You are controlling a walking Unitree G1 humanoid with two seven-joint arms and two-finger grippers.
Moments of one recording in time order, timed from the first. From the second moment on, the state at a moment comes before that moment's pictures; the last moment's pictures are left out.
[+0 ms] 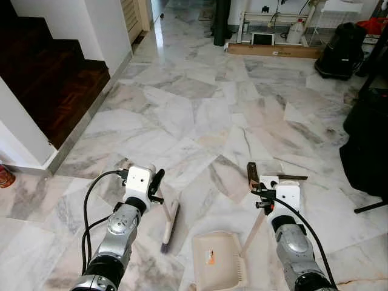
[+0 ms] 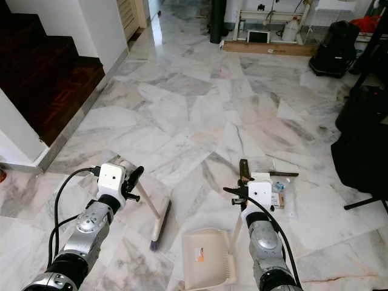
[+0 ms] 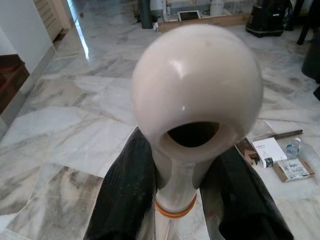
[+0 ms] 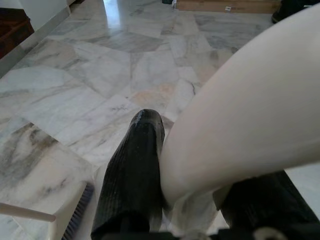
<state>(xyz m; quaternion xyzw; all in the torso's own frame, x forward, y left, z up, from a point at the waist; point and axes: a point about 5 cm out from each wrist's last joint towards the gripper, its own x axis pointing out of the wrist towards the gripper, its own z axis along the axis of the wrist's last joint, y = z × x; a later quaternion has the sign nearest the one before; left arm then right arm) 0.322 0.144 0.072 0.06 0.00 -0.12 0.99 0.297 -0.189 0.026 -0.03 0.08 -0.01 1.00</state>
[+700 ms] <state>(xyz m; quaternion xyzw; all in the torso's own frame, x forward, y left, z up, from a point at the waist) 0.334 0.157 0.079 0.06 0.00 -0.08 0.99 0.314 -0.241 0.065 -0.04 0.02 -0.12 0.99</state>
